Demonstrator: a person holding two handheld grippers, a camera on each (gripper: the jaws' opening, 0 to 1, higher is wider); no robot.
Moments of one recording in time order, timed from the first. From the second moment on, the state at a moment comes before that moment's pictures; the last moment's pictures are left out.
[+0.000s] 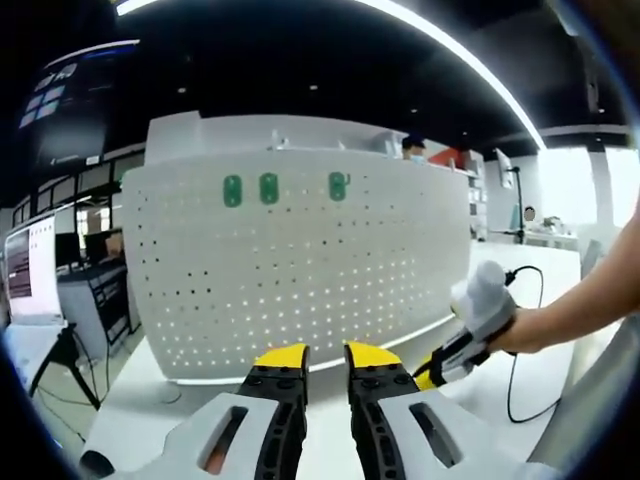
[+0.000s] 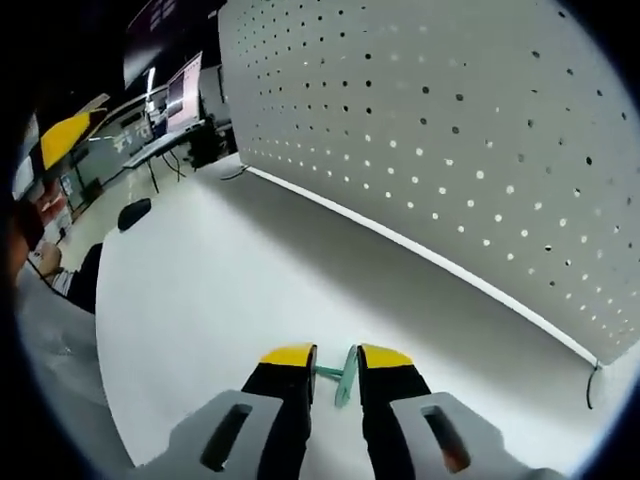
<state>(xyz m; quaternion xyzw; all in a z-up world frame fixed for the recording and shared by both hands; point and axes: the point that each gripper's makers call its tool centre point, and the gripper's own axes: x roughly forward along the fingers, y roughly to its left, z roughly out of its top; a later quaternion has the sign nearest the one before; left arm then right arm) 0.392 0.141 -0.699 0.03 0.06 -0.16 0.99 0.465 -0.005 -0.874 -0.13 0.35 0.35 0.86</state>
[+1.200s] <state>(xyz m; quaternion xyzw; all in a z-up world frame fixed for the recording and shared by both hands) 0.391 0.140 -0.697 0.02 0.05 -0.16 0.99 0.470 -0.014 -0.875 -0.20 0.36 0.34 0.85</state>
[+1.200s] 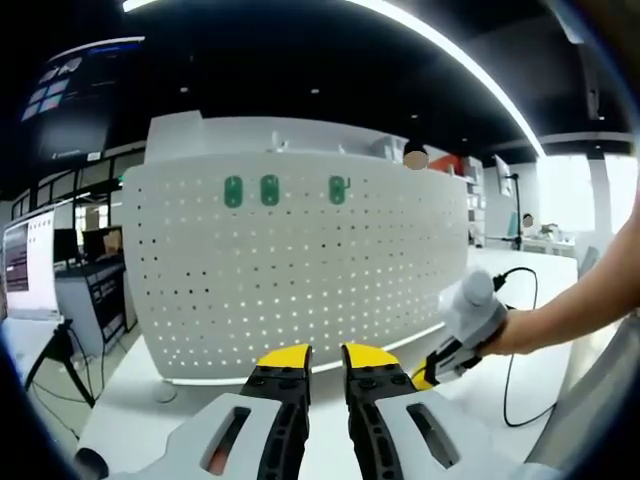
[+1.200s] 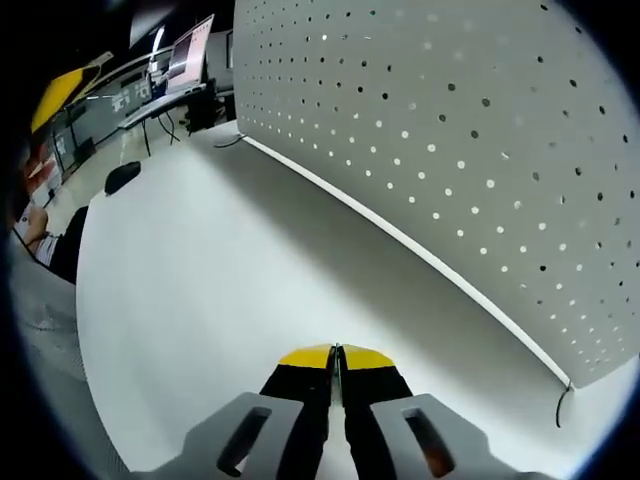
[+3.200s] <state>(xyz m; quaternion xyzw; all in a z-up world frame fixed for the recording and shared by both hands) 0.380 0.092 -0.708 0.04 0.07 -0.26 0.96 0.404 0.068 -0.708 -0.07 0.25 0.44 0.86</state>
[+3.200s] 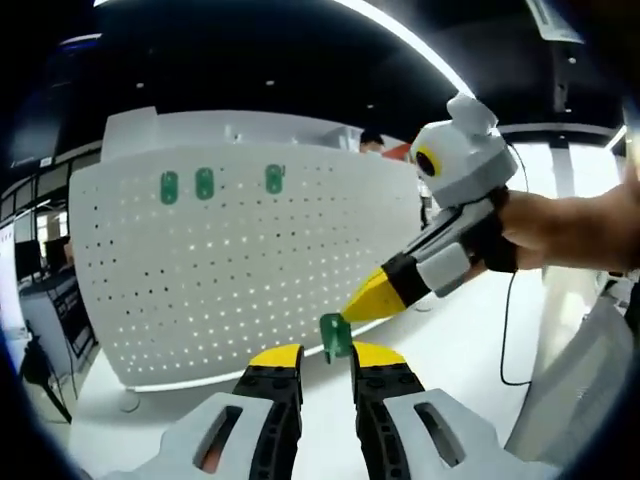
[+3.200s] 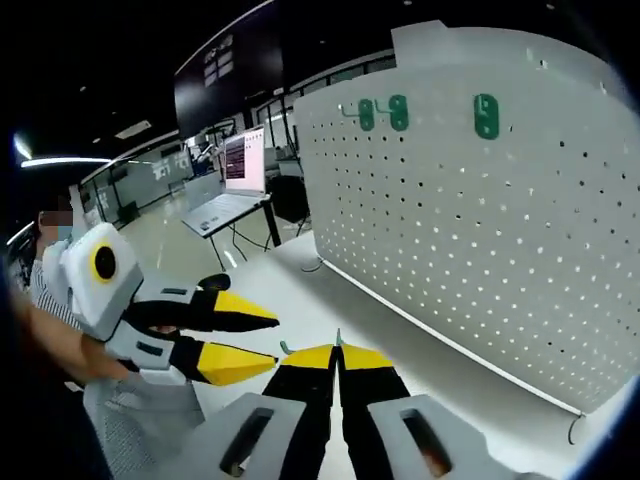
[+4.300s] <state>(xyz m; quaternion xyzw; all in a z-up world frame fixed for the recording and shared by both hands) 0.374 0.082 -0.703 0.05 0.06 -0.28 0.96 0.376 0.079 -0.692 -0.07 0.25 0.47 0.84</state>
